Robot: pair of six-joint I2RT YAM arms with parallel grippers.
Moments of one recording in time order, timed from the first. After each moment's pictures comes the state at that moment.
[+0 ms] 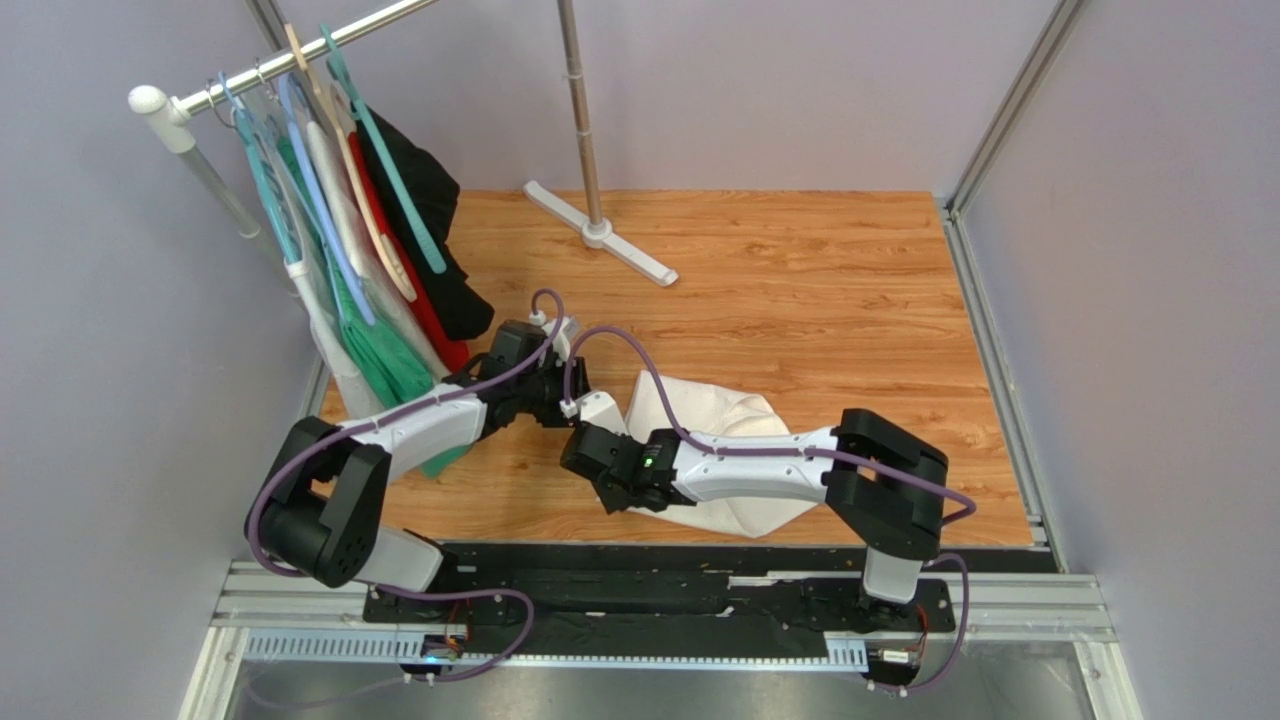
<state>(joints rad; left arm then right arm) -0.44 1.42 0.68 -0.09 0.39 -0.46 1.26 1.79 1.16 -0.43 0.32 0.60</state>
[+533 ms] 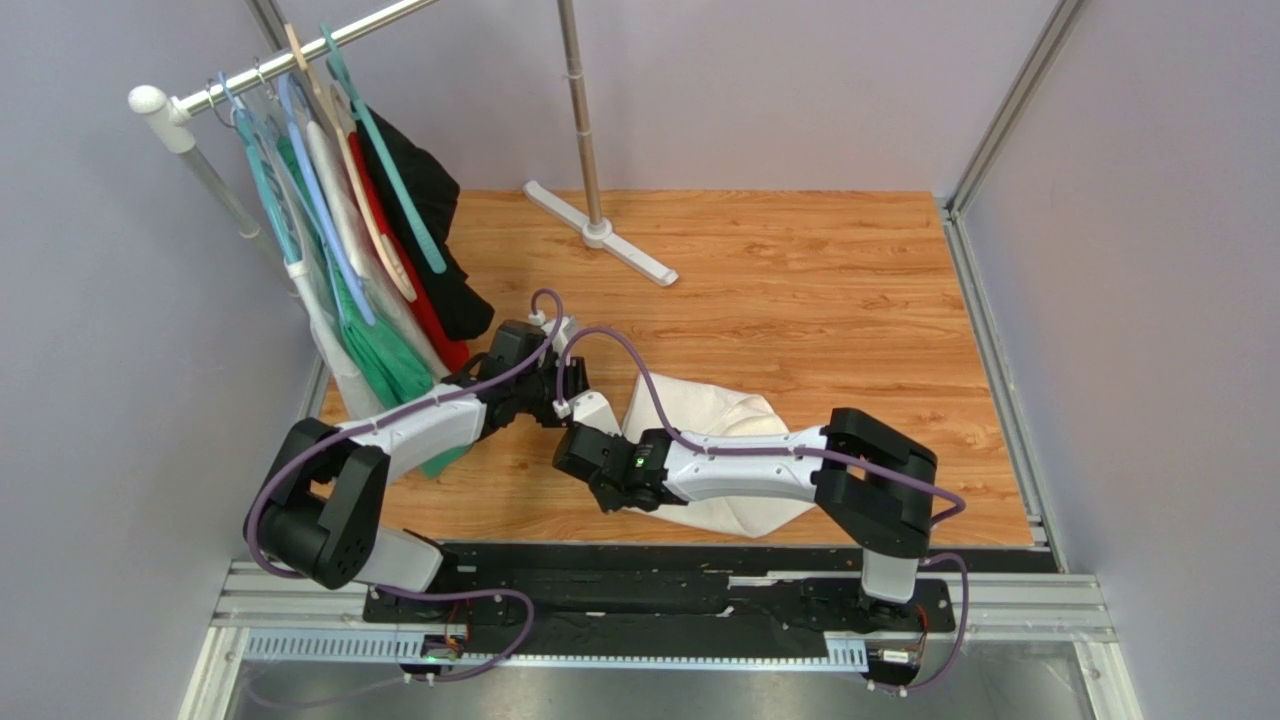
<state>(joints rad) -0.44 1.41 0.68 -0.09 0.39 -0.46 1.26 1.83 1.20 -0.44 0.33 0.61</state>
